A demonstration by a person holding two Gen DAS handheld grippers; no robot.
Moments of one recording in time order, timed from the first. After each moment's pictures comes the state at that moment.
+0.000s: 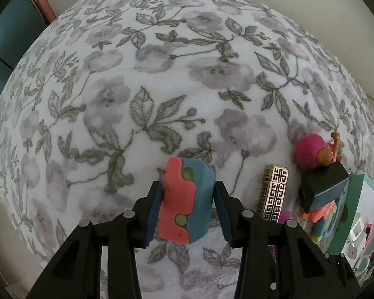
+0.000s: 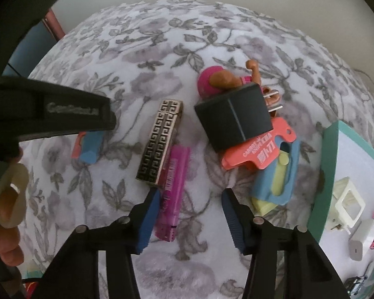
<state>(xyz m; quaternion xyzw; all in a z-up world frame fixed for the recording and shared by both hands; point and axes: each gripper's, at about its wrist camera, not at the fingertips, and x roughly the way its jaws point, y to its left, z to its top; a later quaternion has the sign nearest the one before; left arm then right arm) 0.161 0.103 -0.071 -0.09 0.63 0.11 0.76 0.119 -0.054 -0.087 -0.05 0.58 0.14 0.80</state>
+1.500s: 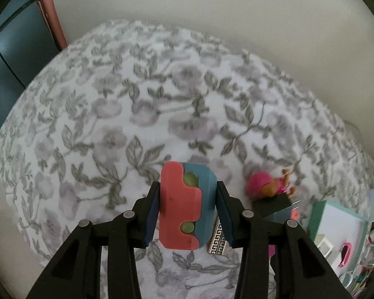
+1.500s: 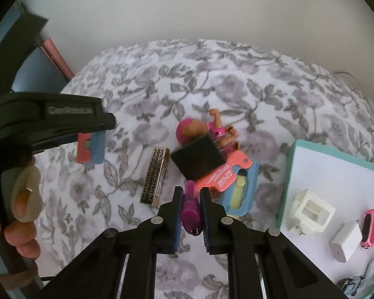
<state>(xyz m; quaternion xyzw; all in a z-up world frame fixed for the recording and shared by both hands) 0.174 0.052 0.005 -0.10 0.55 0.12 0.82 0.116 -0.101 -0.026 0.03 0.52 0.15 0.84</state>
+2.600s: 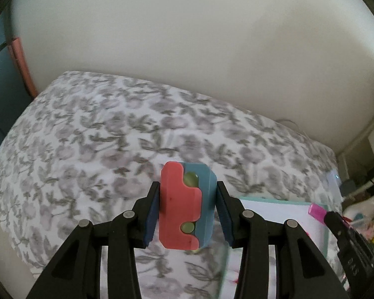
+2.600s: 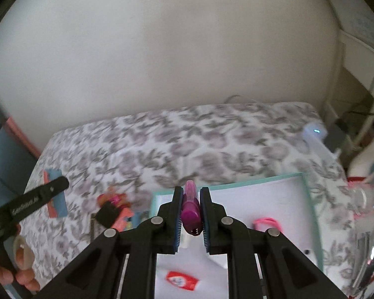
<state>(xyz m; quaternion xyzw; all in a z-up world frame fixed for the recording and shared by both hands) 0.145 -0.069 0.077 -0.06 0.48 0.00 0.88 0.091 -0.286 0.063 0.13 0.42 -0.03 0.90</state>
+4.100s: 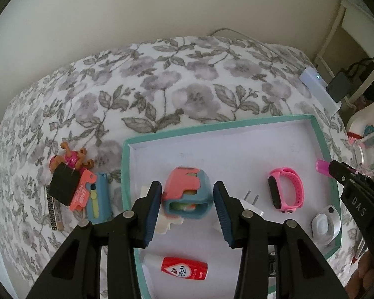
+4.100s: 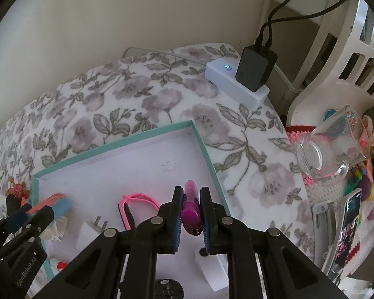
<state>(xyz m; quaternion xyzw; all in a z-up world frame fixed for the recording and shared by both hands) 0.131 -0.239 -0.018 0.10 0.56 -0.09 0.82 0.079 -0.410 -0.030 0.13 0.52 -0.18 0.82</state>
